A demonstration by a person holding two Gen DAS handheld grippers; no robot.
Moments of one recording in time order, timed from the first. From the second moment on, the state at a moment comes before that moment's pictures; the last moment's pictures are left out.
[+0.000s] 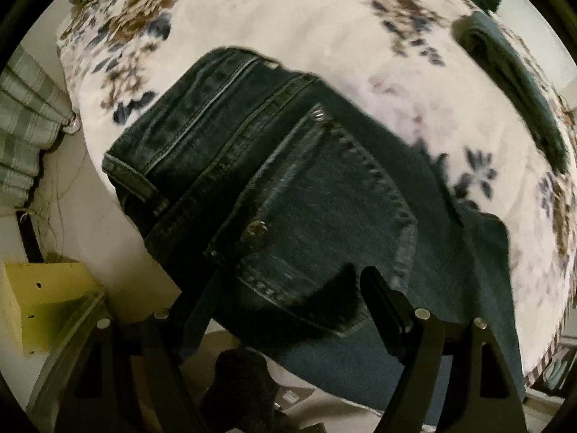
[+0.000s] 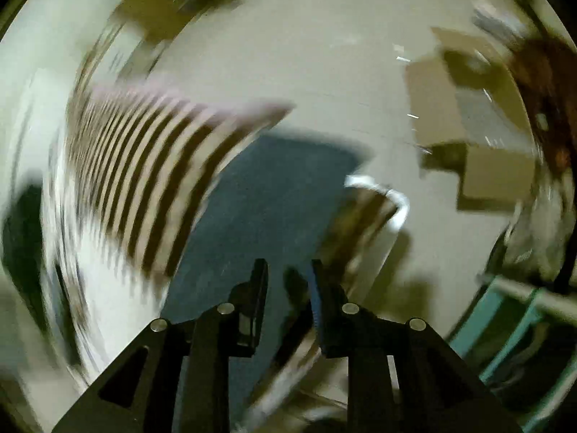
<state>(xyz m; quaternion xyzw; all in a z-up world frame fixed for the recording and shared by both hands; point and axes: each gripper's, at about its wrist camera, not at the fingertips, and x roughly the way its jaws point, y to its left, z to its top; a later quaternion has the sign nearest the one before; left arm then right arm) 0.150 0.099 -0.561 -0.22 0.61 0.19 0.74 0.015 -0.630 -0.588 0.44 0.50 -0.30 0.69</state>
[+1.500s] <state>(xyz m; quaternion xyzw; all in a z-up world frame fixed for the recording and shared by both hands) 0.174 -0.055 -0.511 -0.12 0.62 -0.01 0.77 0.091 -0.483 -0.563 0.44 0.55 -0.06 0.70</state>
